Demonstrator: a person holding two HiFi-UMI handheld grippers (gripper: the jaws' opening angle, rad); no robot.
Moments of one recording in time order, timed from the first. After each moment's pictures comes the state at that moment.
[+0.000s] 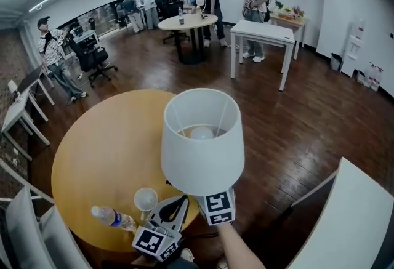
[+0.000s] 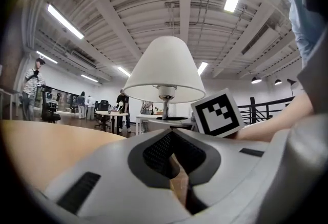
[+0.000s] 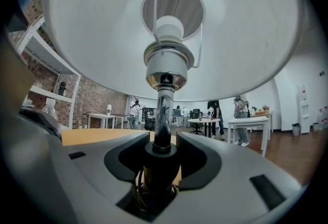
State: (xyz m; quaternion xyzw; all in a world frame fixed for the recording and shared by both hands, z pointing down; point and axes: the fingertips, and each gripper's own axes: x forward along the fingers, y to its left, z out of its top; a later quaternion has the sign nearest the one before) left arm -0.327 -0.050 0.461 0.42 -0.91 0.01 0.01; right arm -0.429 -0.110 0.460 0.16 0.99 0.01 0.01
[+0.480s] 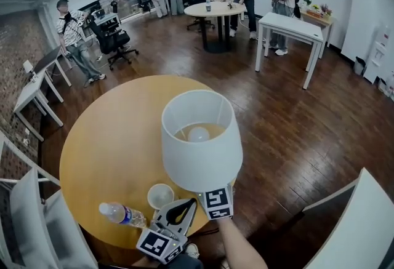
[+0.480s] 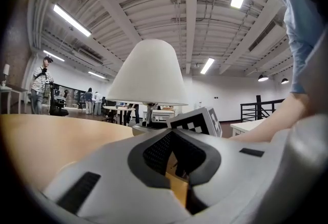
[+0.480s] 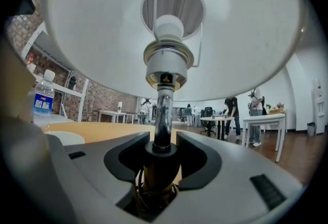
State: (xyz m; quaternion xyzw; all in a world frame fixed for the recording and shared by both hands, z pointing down) left arm -0.338 -0.011 0.495 0.39 -0.92 0.01 0.03; right arm -0.478 -0.036 0.518 0.23 0.97 0.03 0.00
